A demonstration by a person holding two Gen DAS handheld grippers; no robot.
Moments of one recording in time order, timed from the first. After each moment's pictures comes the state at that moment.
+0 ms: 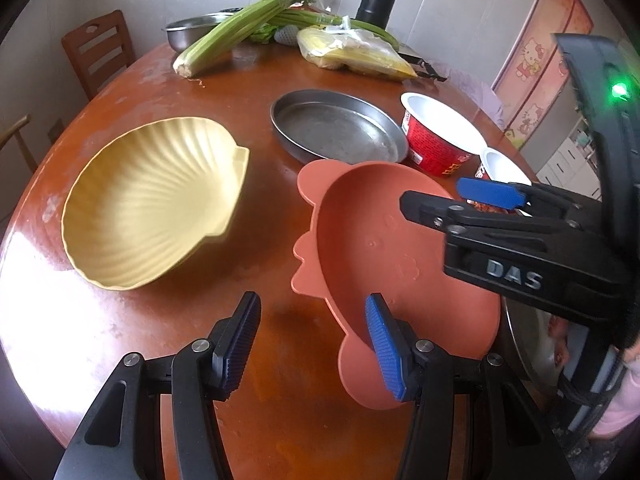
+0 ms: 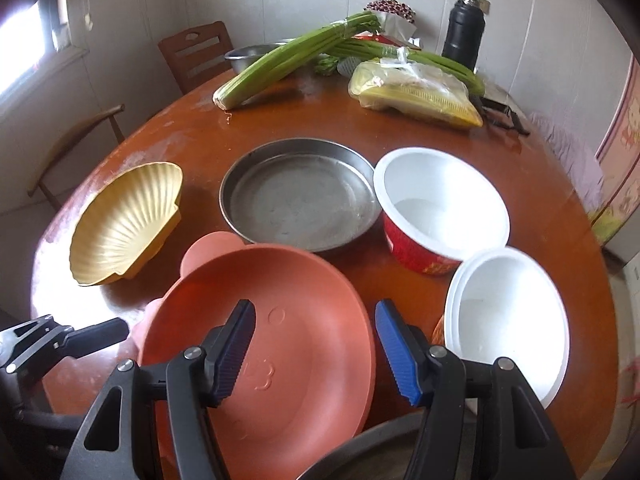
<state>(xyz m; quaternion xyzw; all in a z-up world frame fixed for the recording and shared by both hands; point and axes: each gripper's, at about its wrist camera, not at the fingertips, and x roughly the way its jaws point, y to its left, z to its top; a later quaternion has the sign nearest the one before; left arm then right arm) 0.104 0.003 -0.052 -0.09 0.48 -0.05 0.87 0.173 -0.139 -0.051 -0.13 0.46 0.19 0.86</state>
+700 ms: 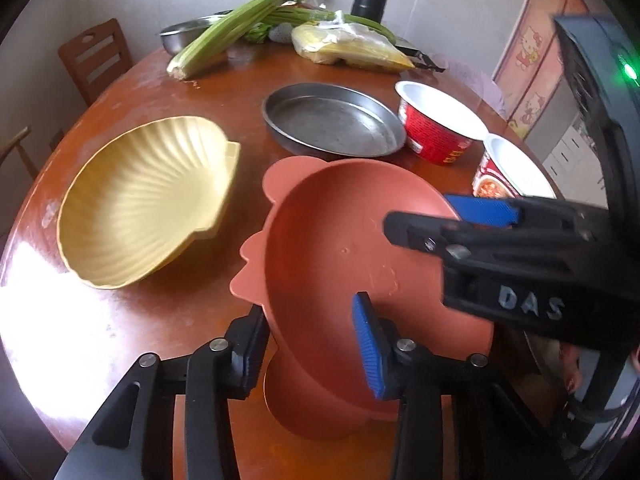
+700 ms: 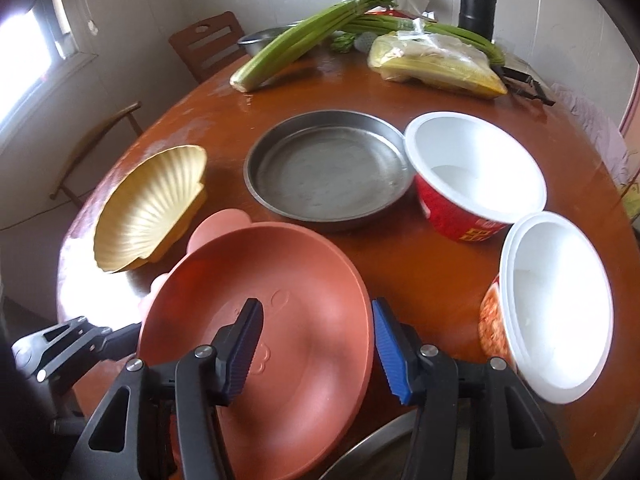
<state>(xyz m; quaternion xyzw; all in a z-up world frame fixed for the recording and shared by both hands) 0.106 -0.004 -0.060 -0.07 0.48 -0.04 0.87 0.166 -0.140 -0.060 -0.08 0.50 0.23 0.83</state>
